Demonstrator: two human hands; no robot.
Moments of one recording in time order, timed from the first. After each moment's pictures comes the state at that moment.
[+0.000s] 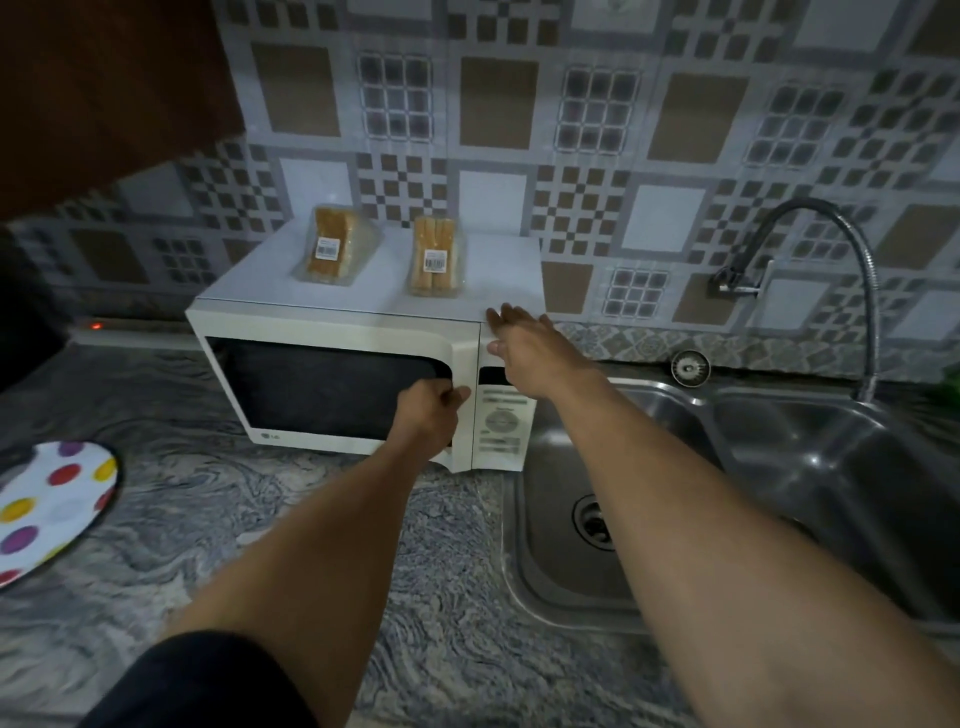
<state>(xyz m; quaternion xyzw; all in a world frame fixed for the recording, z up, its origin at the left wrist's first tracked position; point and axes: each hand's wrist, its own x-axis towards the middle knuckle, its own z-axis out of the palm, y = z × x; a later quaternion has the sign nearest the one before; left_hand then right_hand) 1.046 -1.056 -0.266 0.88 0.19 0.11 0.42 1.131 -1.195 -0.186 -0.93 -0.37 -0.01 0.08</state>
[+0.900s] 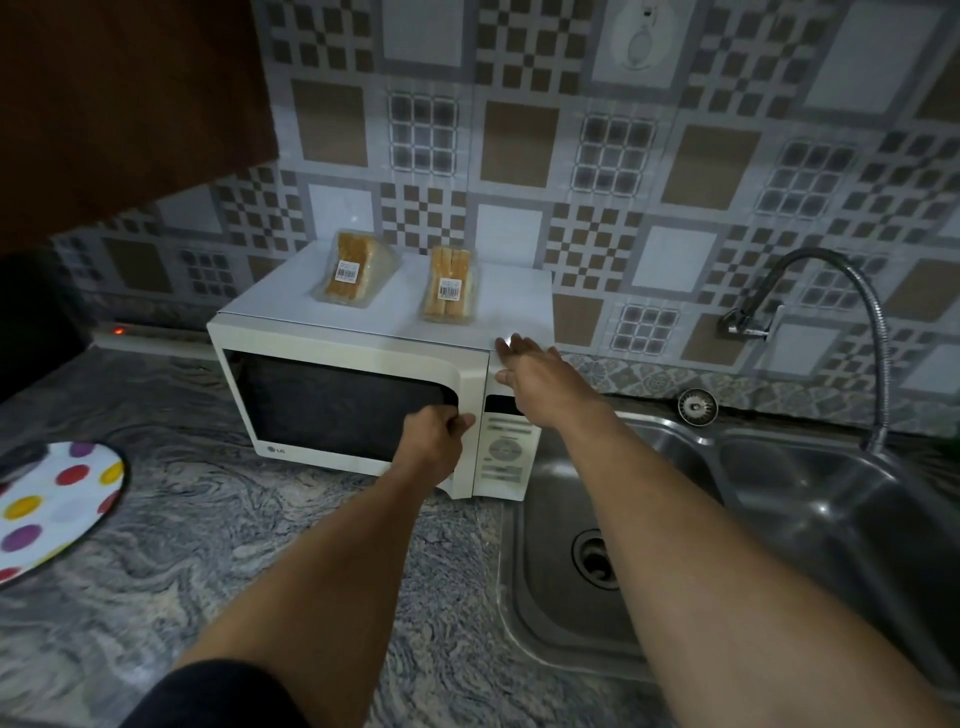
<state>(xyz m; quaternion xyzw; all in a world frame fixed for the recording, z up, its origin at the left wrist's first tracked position) 1.041 -1.060 -0.263 0.88 0.19 0.13 0.41 1.134 -1.196 -0.182 -0.92 -0.38 -0.02 0.07</state>
